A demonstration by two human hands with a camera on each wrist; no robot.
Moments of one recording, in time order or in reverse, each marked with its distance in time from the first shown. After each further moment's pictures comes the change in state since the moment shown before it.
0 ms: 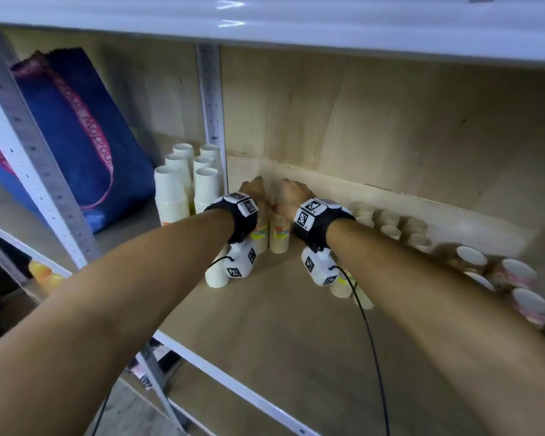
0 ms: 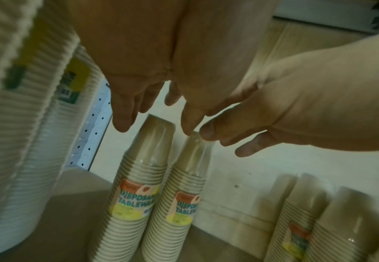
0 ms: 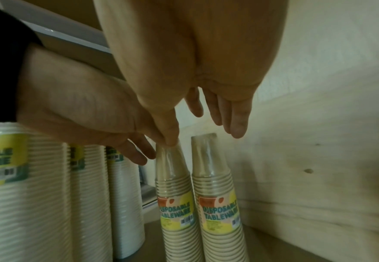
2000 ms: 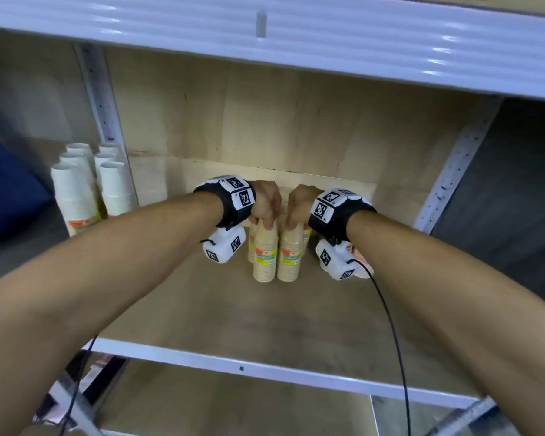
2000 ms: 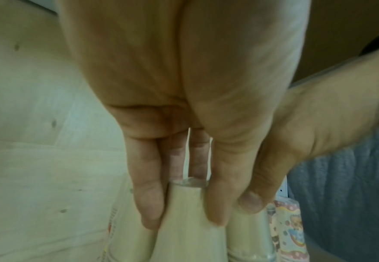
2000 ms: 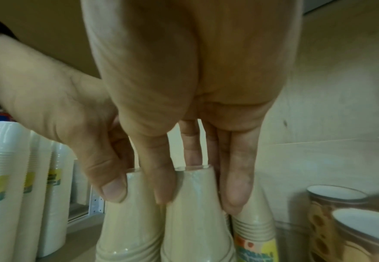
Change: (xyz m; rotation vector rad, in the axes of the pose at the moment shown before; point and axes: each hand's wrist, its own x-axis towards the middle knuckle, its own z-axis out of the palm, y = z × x) left_hand -0.178 0.180 -0.028 0.166 -0.445 0.573; right_hand -0.194 0.074 -0.120 -0.181 -0.163 0.438
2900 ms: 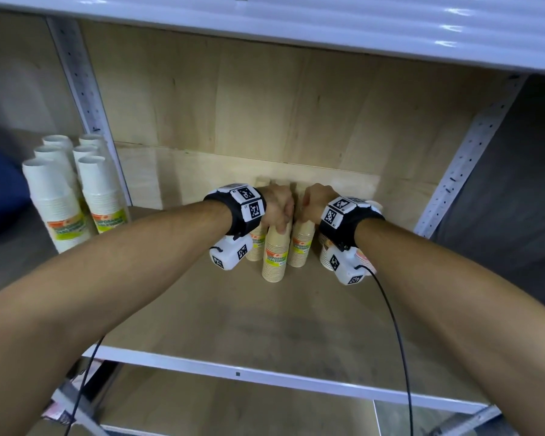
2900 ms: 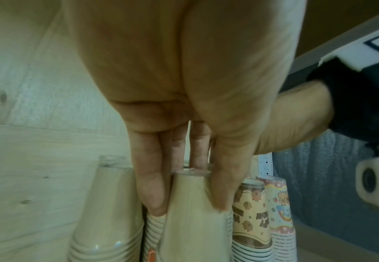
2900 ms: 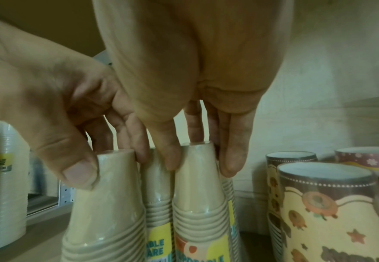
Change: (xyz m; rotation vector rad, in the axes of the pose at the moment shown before) left_hand 0.044 0.006 0.026 0.047 0.019 0.127; right_hand 0.039 0.047 0.030 0.116 0.166 0.073
